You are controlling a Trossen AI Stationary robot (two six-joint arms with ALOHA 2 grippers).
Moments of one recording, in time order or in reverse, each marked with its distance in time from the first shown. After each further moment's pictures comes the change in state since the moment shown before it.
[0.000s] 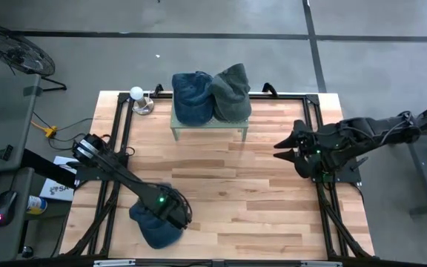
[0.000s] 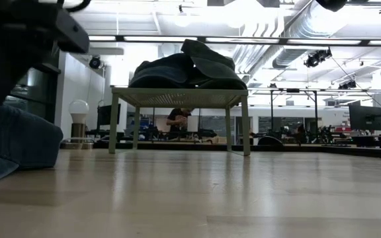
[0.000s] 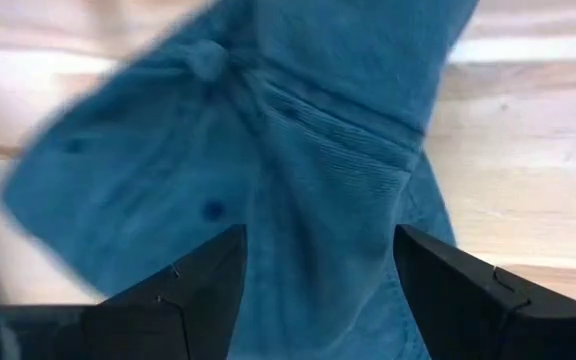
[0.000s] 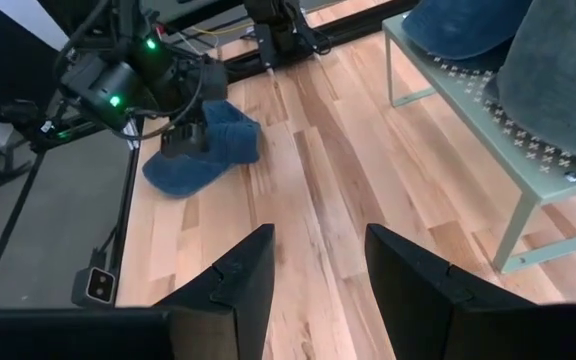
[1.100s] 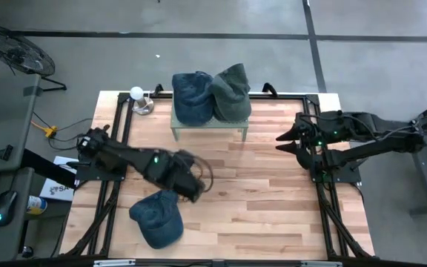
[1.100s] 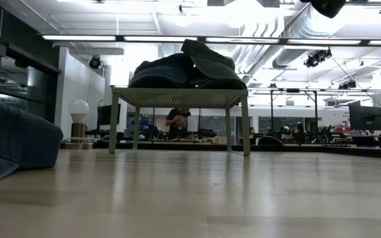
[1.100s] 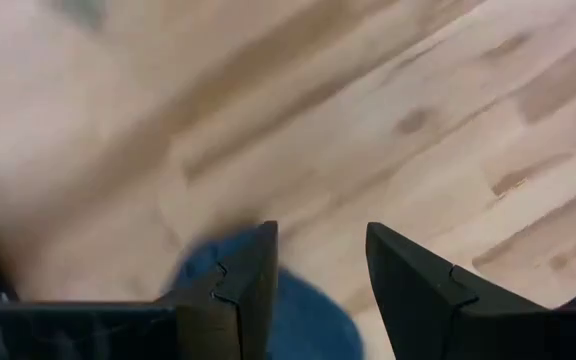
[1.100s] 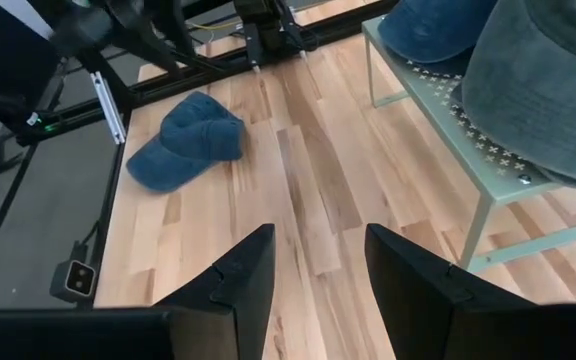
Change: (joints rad) left arm 0.193 0.001 0.650 -0.450 -0.350 0.747; right arm -0.204 -0.040 0.000 -0.036 -0.174 -0.120
